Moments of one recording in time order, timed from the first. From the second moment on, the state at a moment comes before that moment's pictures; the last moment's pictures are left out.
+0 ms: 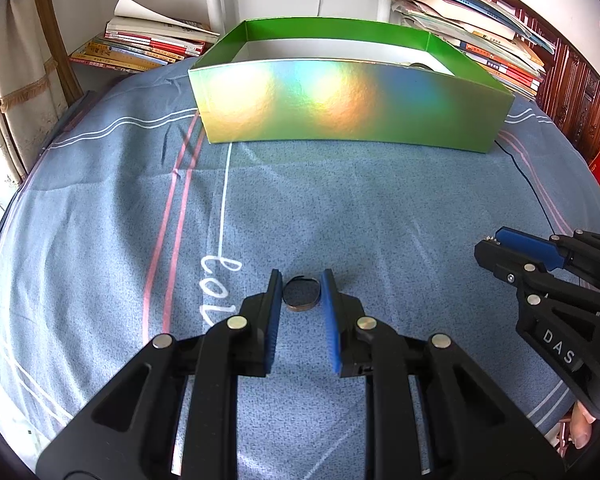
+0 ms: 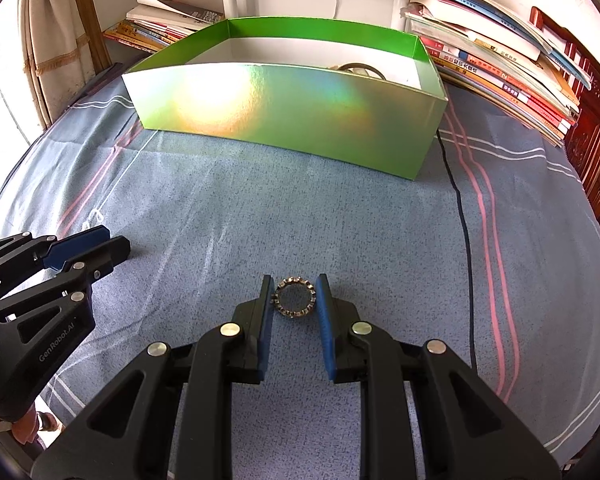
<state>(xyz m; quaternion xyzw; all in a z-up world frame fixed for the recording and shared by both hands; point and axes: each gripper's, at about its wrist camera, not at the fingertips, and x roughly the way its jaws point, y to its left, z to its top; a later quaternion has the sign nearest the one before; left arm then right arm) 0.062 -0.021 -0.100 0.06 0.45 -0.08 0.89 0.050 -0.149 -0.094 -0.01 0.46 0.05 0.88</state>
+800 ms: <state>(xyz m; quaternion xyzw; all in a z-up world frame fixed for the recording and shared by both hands) 0.062 -0.017 -0.096 0.05 0.44 -0.07 0.89 0.051 -0.144 -0.094 -0.02 0.47 0.06 0.88</state>
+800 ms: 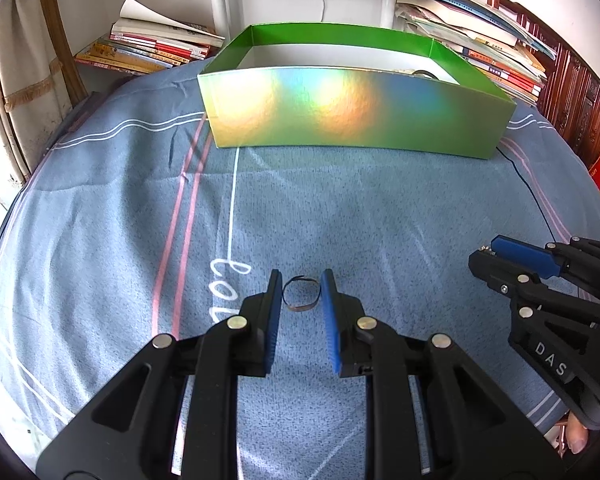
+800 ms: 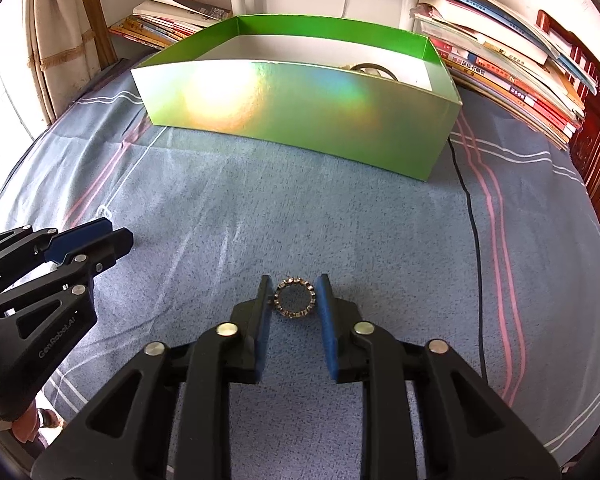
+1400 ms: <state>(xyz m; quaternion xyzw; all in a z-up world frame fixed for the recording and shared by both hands) 0.062 -0.020 -0.095 0.06 0.44 -0.08 0.89 0.046 -0.143 -0.087 -0.02 0.46 0.07 0.89</state>
